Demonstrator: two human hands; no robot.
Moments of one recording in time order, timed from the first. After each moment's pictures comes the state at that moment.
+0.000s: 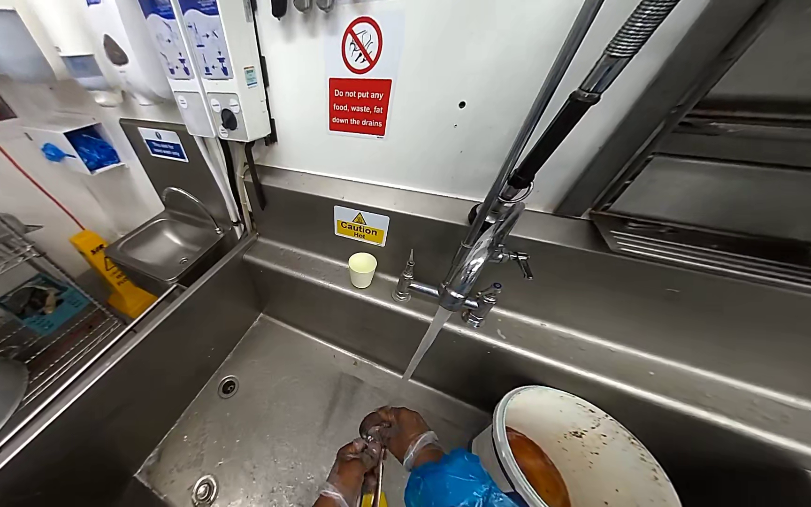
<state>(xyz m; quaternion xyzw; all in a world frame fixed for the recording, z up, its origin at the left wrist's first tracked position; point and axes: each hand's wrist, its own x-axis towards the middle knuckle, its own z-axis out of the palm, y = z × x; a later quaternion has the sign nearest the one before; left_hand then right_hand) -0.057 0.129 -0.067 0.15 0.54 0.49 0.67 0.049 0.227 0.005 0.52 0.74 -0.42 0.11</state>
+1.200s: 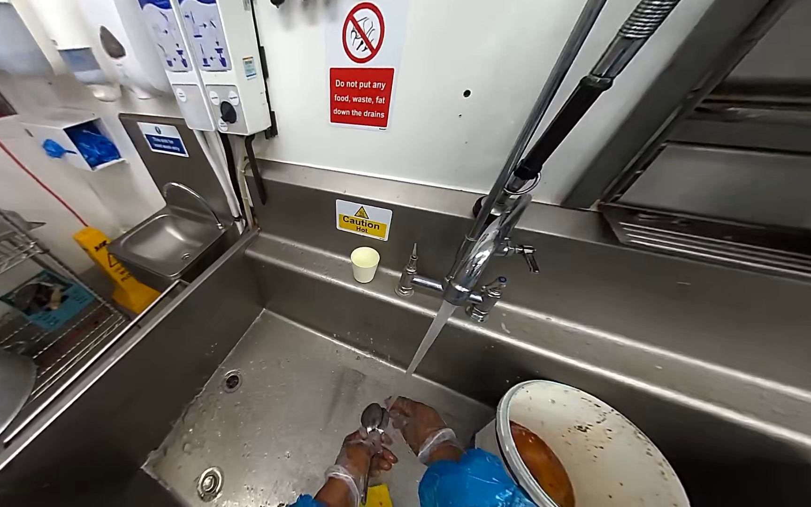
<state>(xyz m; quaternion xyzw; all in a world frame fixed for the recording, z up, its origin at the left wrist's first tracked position) -0.055 0.145 -0.055 0.13 0.59 0.41 0.68 0.064 0.227 0.007 0.56 0.71 -0.42 0.06</state>
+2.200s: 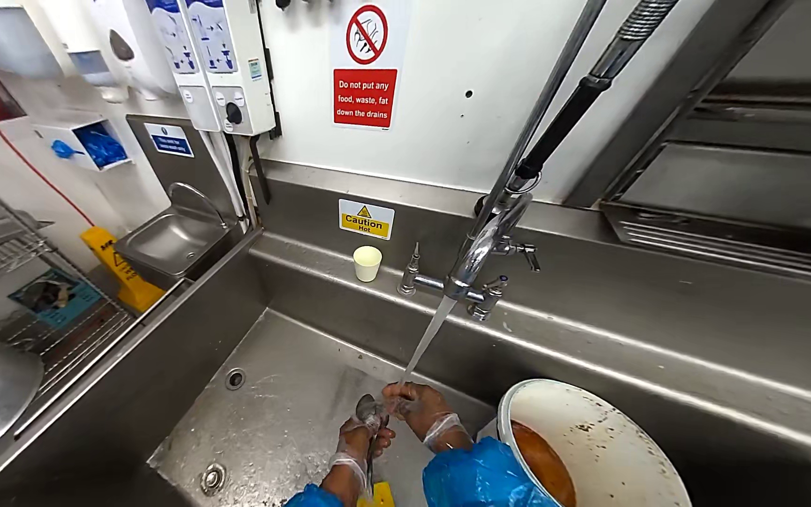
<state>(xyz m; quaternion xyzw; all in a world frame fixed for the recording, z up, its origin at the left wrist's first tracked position) -0.050 0.156 -0.050 0.03 0.58 0.50 0.64 0.063 0.233 0.031 0.55 0.68 -0.48 -0.05</state>
